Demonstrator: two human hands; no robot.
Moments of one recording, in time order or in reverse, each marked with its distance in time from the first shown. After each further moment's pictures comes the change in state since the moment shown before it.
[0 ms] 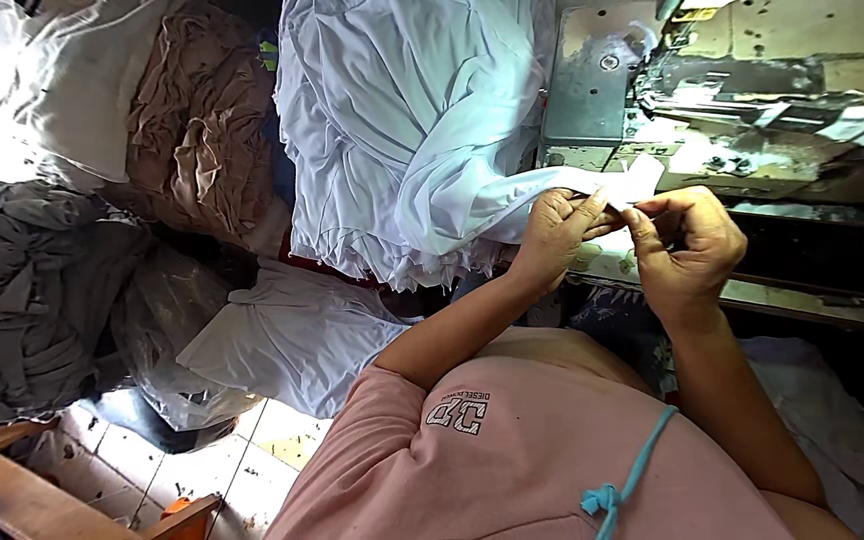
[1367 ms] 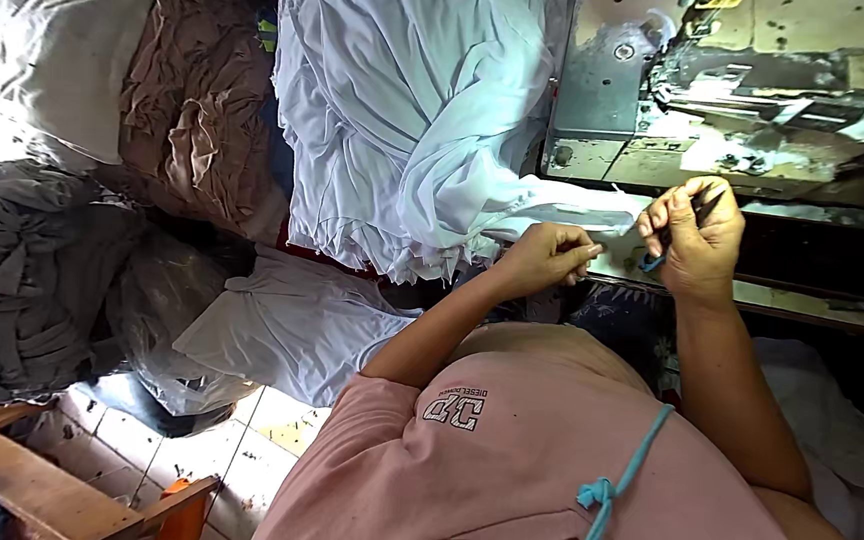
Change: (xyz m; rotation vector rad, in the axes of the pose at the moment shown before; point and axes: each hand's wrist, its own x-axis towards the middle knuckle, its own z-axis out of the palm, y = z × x) left_hand -0.005 -0.006 -0.054 0.730 -0.441 -0.061; right_hand -0.010 0.049 0.004 0.768 -0.094 0.384
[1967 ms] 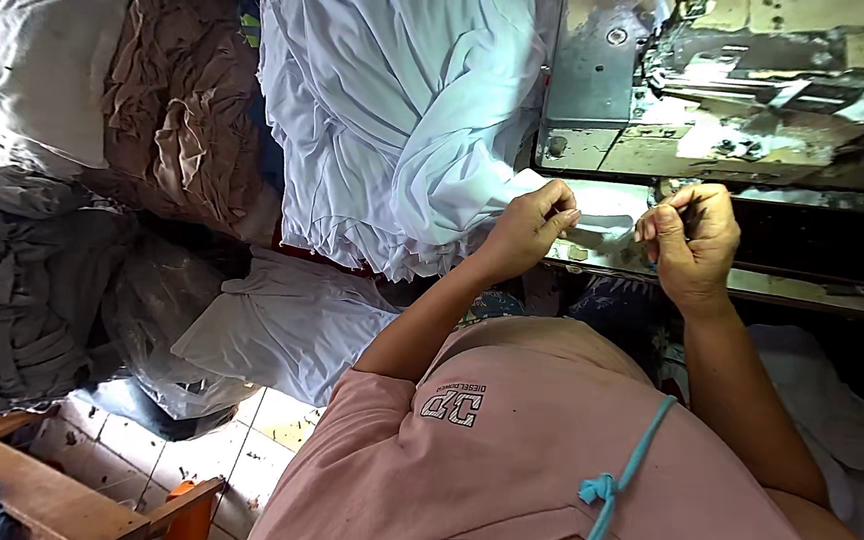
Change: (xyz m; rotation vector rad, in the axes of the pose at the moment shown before) left_hand 0.006 -0.001 -0.019 0.223 0.153 0.225; right_hand -0.017 -0.005 -0.007 -0.448 -0.038 -0.138
